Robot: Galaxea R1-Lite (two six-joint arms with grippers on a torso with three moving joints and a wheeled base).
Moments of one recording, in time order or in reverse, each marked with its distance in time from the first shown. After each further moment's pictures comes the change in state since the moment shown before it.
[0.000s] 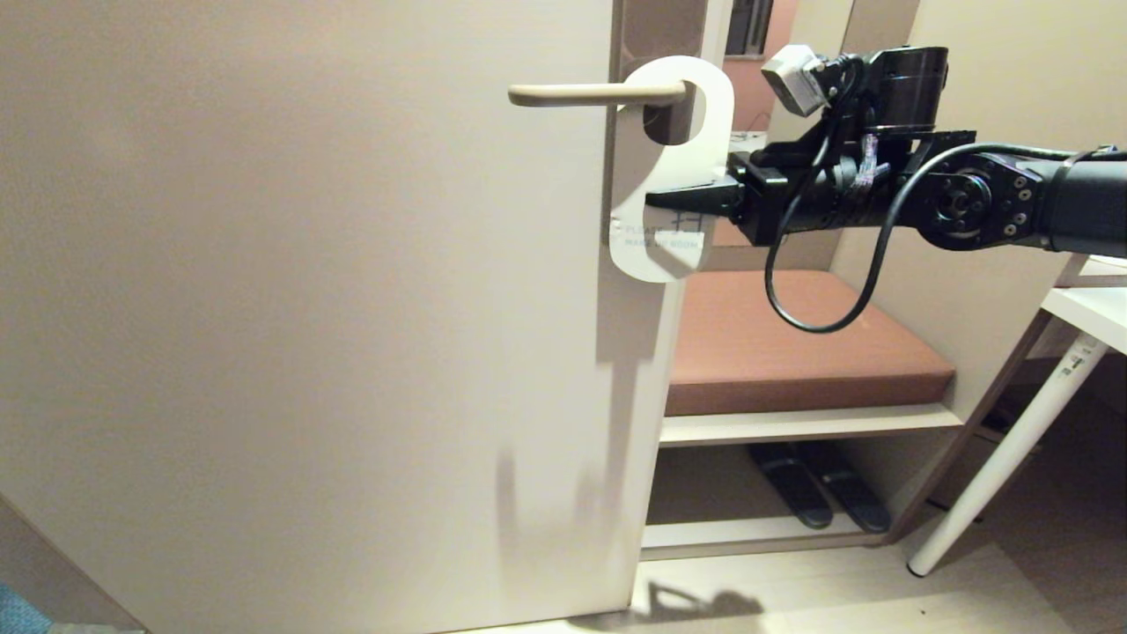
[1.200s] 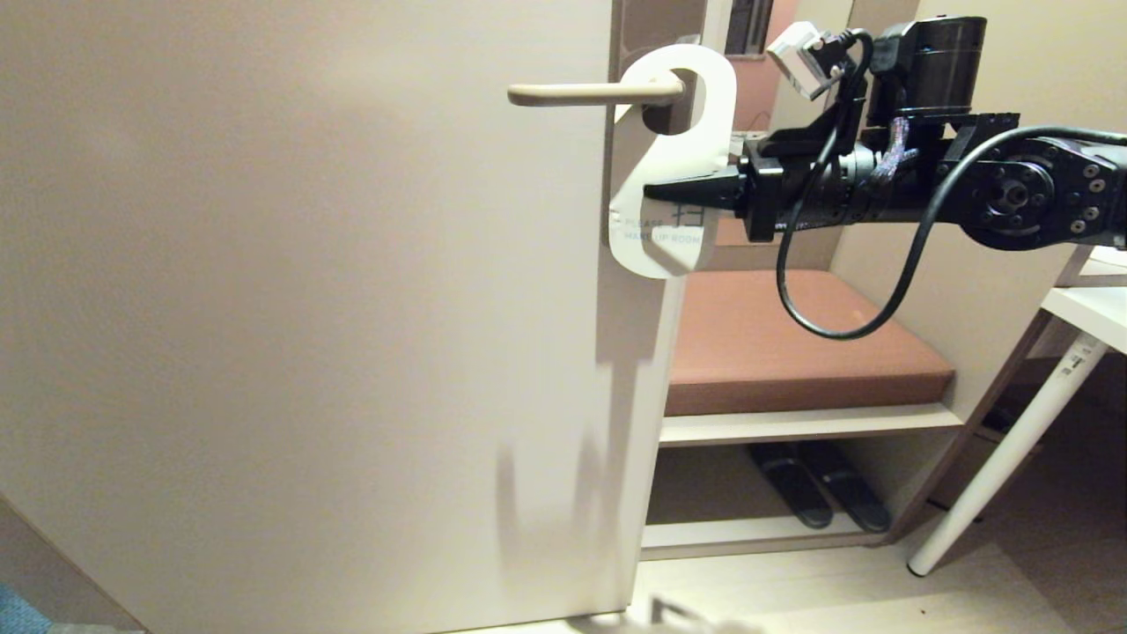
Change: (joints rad) left arm 0.000 0.000 0.000 0.000 0.001 0.000; right arm 0.057 -0.115 0.113 -0.004 -0.210 -0.001
